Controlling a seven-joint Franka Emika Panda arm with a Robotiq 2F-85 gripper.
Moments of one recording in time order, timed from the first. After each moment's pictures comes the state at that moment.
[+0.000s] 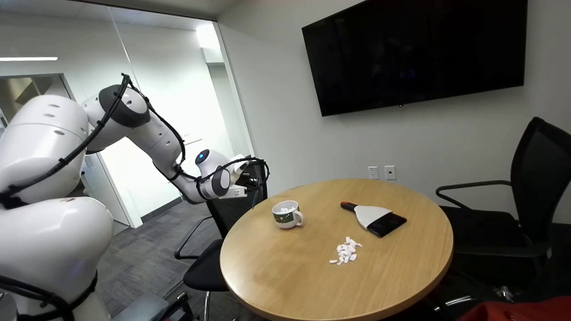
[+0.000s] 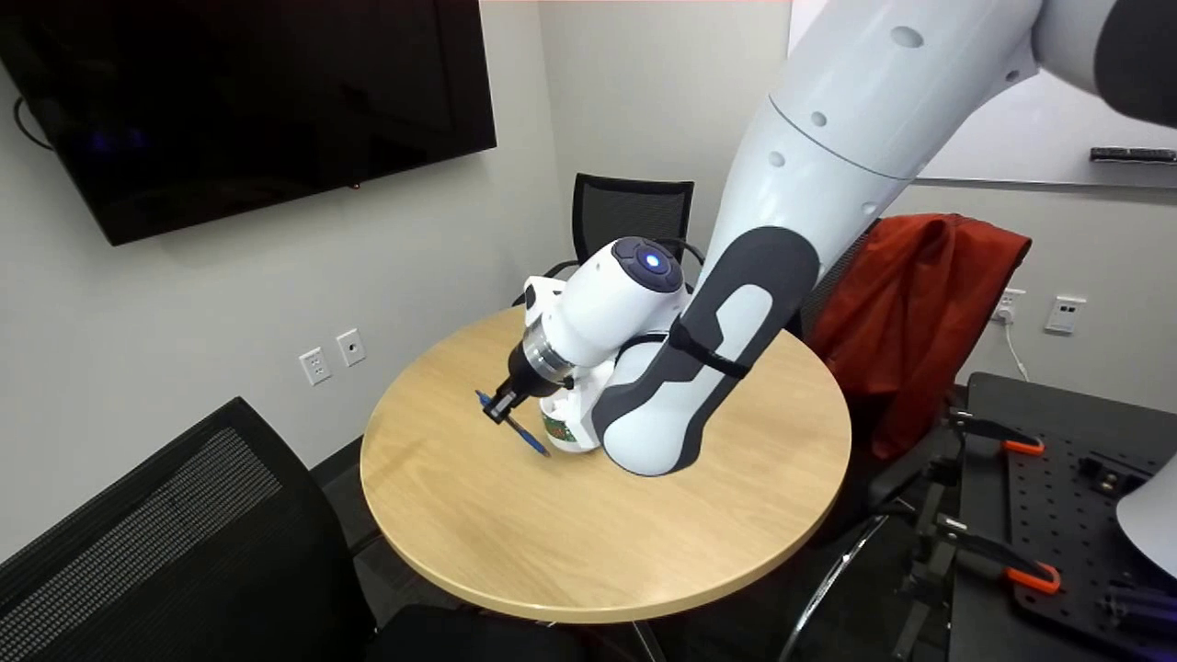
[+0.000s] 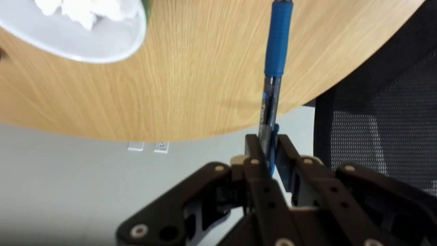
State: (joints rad) arm 0.72 0.82 -0.39 -1.90 0.24 3.41 0.12
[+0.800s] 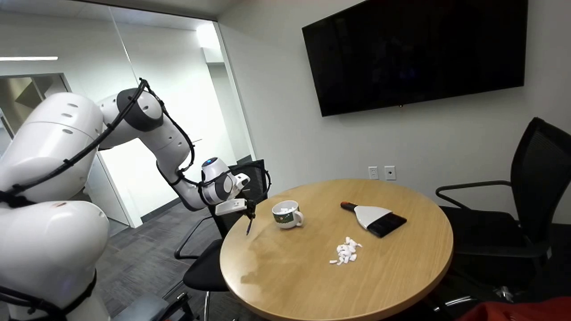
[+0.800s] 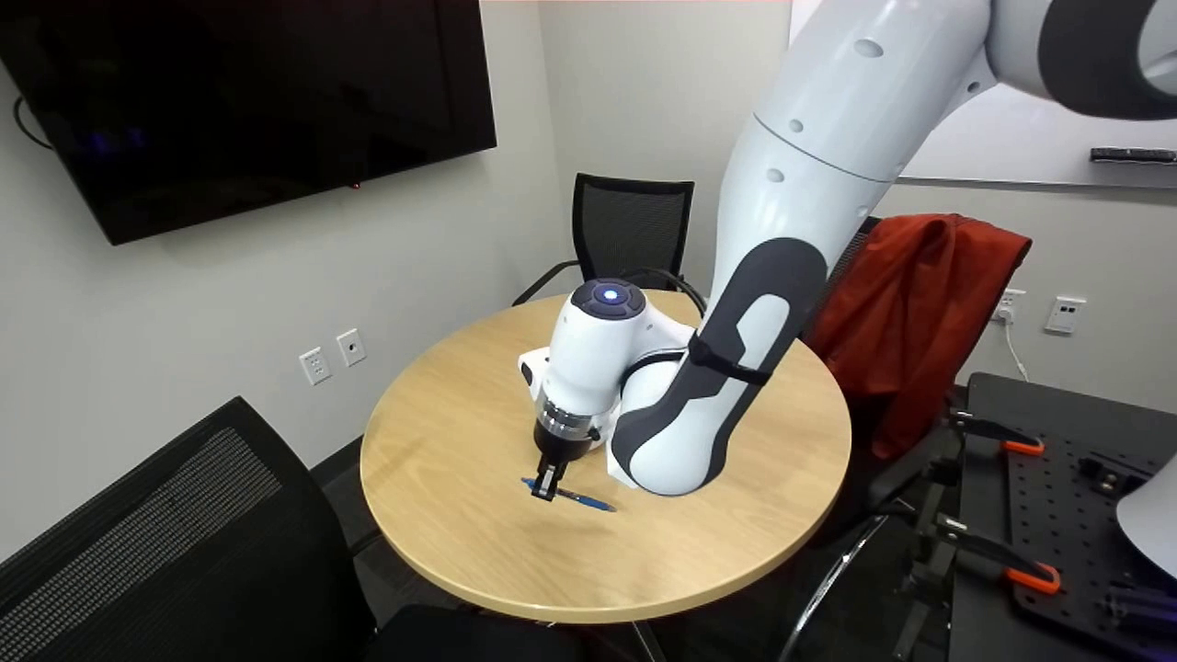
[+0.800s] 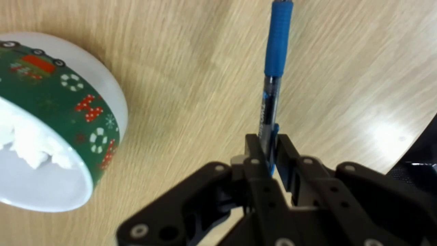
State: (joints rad) arm 0.57 0.84 -0.22 -1.87 0.01 3.08 0.05
